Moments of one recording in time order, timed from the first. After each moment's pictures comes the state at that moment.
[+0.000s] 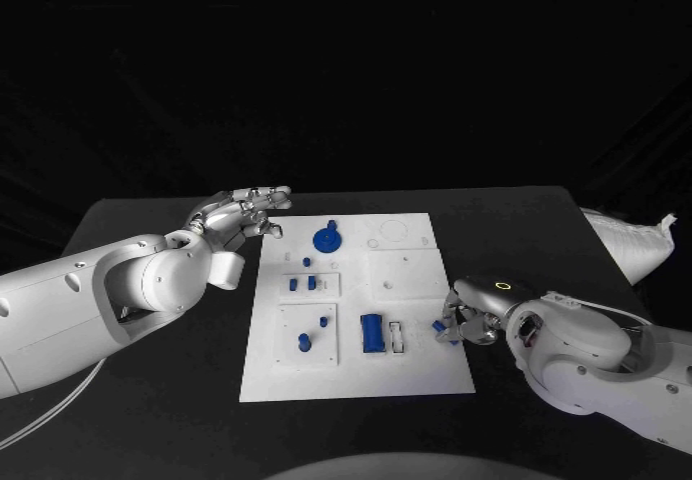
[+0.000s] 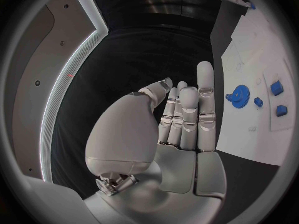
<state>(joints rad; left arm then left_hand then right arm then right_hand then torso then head) 1.19 -0.88 -0.03 1.53 0.13 -0.21 0.29 1.36 -0.12 0.45 0.00 0.12 0.98 0.18 0.18 0.07 1.04 0.10 0.39 0.18 1.25 0.01 1.13 0.62 0.17 1.30 0.11 0.56 0.67 0.91 -1.12 0.03 1.92 -1.72 -0.21 -0.57 1.37 -0.01 -0.06 0.11 0.06 1.15 0.06 0.14 0.36 1.46 -0.02 1.26 1.47 1.46 -0.09 1.50 1.31 0.08 1.47 0.01 1.37 1.25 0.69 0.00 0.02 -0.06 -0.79</state>
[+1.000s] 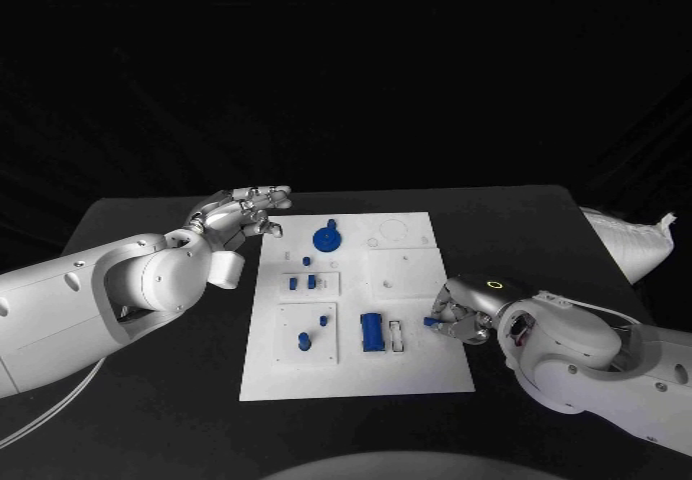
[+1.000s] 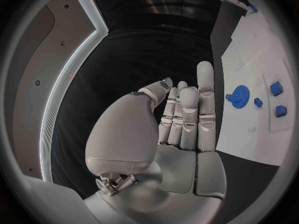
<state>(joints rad) 1.19 -0.88 -0.03 1.54 0.13 -0.21 0.29 1.36 -0.12 0.45 0.00 0.12 0.98 0.18 0.18 0.07 1.03 0.10 0.39 0.18 1.25 0.01 1.13 0.62 0.17 1.29 0.11 0.56 0.67 0.90 -1.10 0.03 1.92 -1.70 -0.24 -0.56 1.35 0.00 0.28 0.09 0.15 1.17 0.07 0.06 0.29 1.46 -0.02 1.26 1.43 1.47 -0.09 1.51 1.31 0.08 1.47 0.01 1.38 1.27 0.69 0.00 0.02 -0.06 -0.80</state>
